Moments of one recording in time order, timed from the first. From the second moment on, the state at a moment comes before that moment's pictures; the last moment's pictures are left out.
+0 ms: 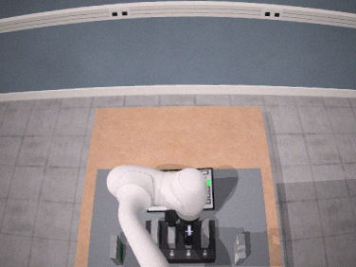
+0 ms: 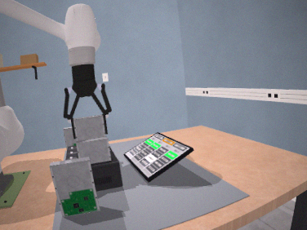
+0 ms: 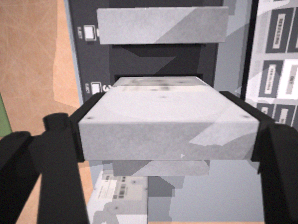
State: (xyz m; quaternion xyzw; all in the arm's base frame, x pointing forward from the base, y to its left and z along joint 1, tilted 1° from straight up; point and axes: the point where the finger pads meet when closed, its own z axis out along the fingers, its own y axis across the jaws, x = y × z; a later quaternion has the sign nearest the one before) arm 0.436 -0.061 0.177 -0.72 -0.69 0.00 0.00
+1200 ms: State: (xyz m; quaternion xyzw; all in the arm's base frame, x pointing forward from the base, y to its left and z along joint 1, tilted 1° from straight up) arm 0.436 -0.061 0.157 -0.72 -0.69 0.00 0.00
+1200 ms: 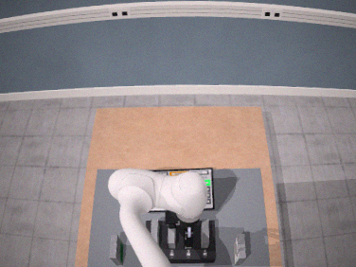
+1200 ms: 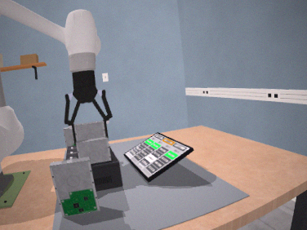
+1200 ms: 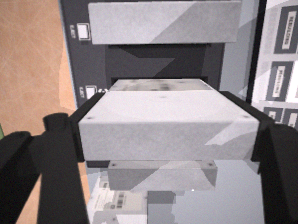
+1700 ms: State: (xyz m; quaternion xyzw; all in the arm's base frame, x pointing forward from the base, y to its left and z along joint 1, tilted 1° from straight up) arm 0.436 -0.060 0.144 -0.72 -0.69 0.00 0.00
